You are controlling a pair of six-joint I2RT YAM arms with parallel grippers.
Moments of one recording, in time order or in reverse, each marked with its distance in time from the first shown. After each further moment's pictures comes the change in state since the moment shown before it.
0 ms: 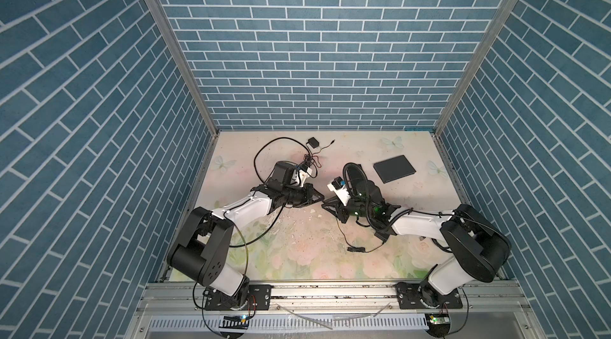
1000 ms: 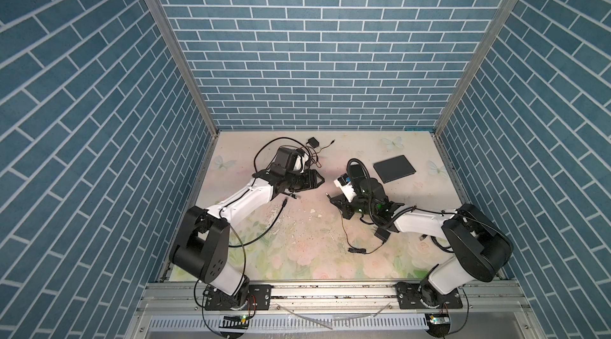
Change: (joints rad) left arm -0.008 0.057 0.279 -0.247 -0.317 0.120; right arm -0.088 -0.013 0.000 -0.122 0.116 0.000
